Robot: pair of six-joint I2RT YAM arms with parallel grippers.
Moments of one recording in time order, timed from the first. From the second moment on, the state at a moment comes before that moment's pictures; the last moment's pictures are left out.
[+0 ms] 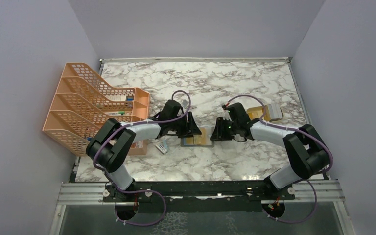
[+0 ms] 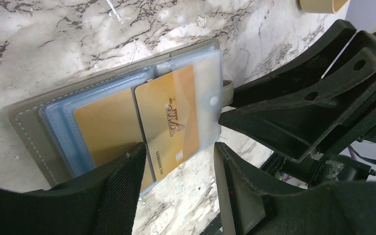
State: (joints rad) left arm -0.60 1.66 0.78 0.10 0.44 -0.82; right arm 0.52 1.54 0.70 -0.10 -0.31 0.54
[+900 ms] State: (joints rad) left arm -0.62 1.65 0.80 0.10 0.44 -0.80; right arm 0.52 1.50 0.62 0.00 -0.37 0.57
